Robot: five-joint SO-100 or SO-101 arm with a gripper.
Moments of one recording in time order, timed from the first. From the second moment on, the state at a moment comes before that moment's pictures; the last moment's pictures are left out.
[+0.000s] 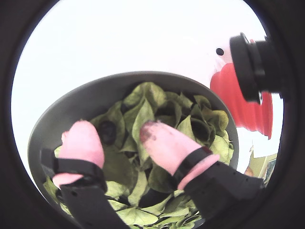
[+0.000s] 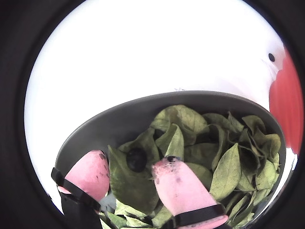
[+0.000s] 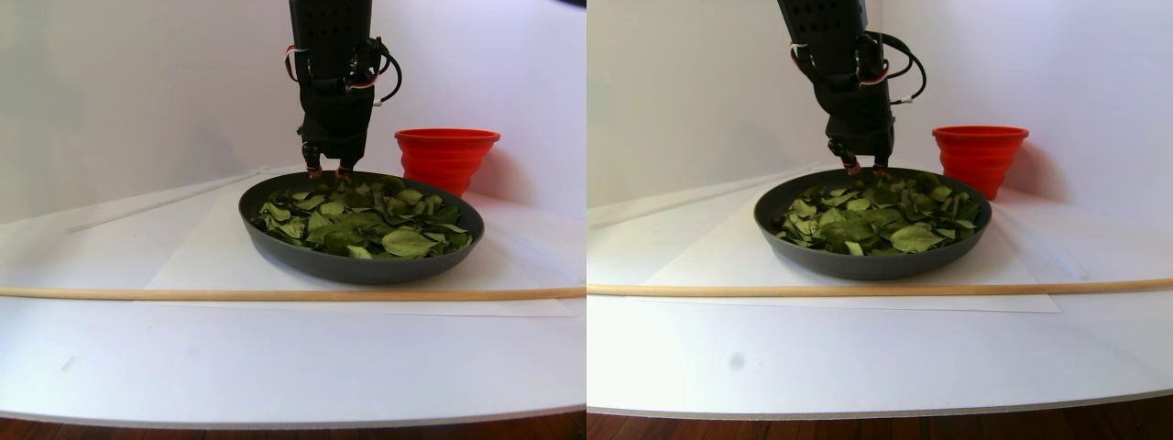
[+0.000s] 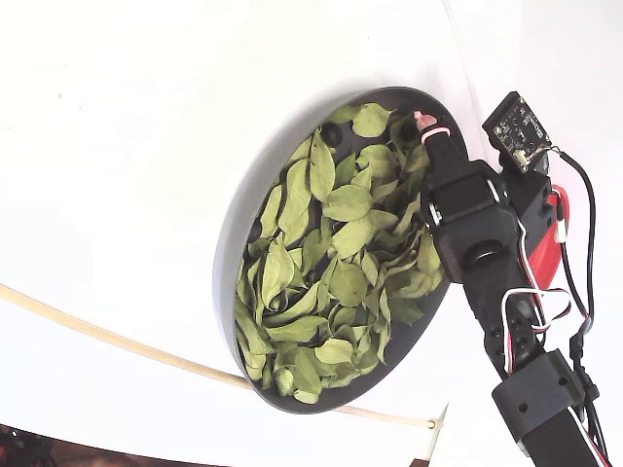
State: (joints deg) arm 11.5 63.1 88.2 -19.0 -86.7
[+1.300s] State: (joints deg) arm 11.5 55.2 82.1 -20.7 -86.1
